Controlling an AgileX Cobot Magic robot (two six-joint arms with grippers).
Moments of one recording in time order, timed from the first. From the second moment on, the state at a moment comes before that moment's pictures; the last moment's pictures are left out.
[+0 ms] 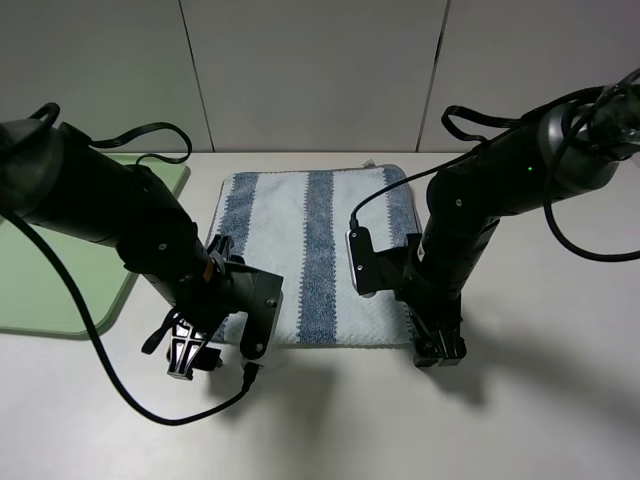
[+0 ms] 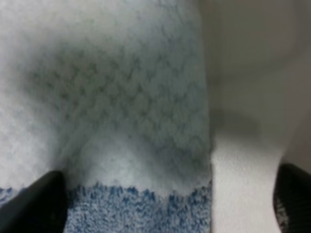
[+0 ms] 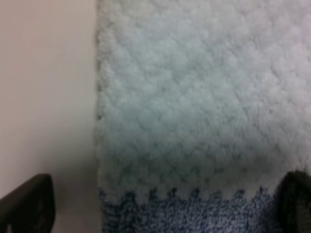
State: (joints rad) left arm -0.71 1.89 -0.80 0.25 0.26 0.83; right arm 0.60 1.95 -0.89 0.00 0.52 -0.99
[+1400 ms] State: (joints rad) left arm -0.71 1.91 -0.80 0.26 0.22 0.83; right arm 0.60 1.95 -0.89 -0.01 0.48 -0.99
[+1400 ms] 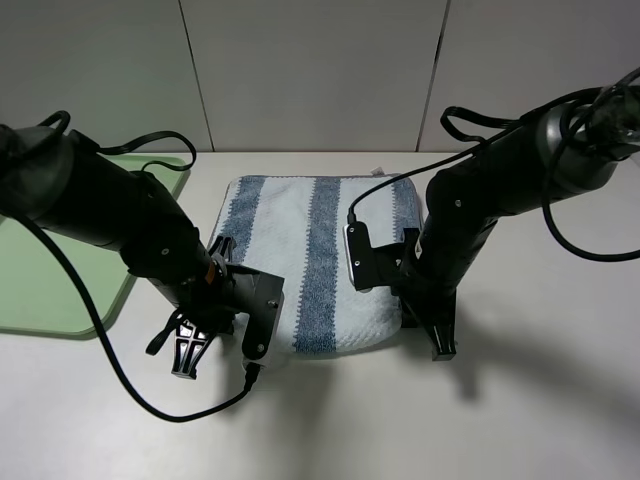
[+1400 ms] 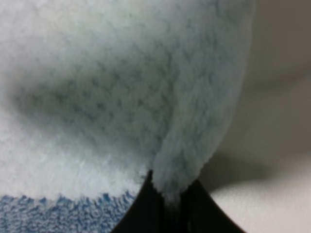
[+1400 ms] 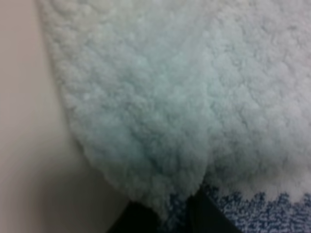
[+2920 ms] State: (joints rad) left arm -0.71 1.58 -0.79 0.09 0.61 0.84; right arm 0.61 1.69 -0.89 0.15 0.78 -0.99
